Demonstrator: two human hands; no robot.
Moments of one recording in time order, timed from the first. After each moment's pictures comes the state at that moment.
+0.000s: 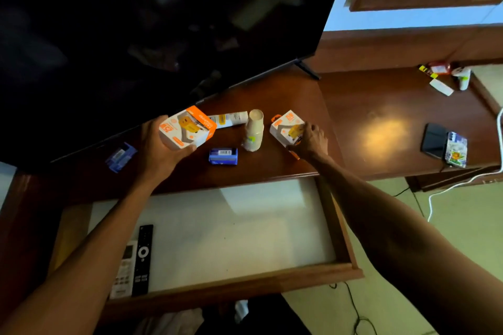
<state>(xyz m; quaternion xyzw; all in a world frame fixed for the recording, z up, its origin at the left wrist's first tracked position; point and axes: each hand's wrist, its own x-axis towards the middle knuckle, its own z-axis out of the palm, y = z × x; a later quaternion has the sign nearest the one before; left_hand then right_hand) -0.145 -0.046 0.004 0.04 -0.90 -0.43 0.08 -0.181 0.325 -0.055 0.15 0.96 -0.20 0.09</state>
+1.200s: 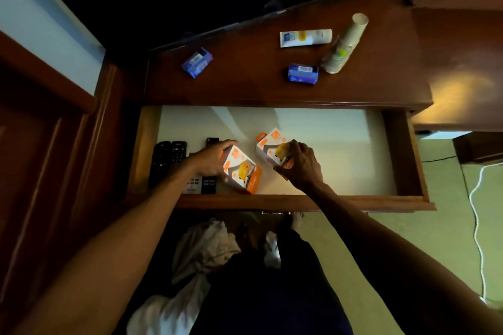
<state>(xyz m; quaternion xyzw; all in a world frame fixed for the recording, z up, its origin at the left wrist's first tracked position) 0.032 -0.184 -0.130 -0.04 -0.84 -0.36 -0.40 0.065 0.090 -0.151 0.02 0.96 -0.23 0.15</state>
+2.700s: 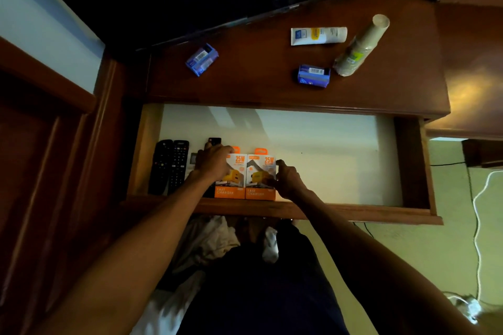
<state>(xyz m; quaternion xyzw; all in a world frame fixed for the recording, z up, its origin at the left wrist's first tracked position) 0.032 -0.170 -0.159 0.02 -0.95 -0.15 -0.27 0.055 0.054 -0.188 0.05 0.88 -0.32 0.35</state>
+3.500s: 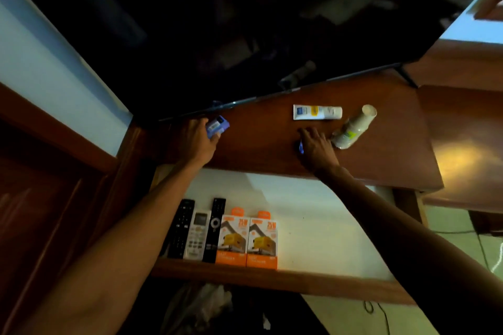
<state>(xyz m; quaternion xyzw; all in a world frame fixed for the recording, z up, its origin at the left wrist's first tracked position) -0.127 -0.224 -0.060 0.15 -0.96 -0.24 0.02 -0.143 0.082 -0.046 -0.11 0.98 -0.13 0.09</state>
